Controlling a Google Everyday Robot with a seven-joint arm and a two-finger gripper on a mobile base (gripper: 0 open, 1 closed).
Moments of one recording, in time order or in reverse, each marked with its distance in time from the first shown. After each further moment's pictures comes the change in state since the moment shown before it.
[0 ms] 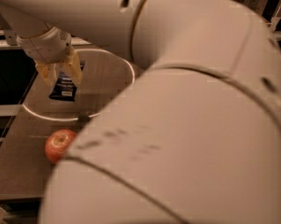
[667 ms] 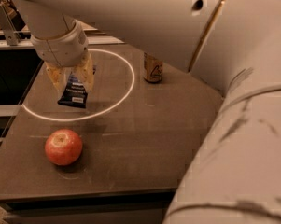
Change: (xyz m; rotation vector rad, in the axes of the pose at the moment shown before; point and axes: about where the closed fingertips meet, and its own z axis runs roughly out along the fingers) arm -0.031 0.036 -0.010 0.079 -0.018 -0.002
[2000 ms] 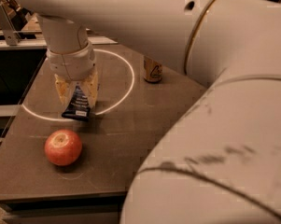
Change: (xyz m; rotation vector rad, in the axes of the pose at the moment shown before) arm -0.008 0.001 0.047 0.050 -0.160 -0.005
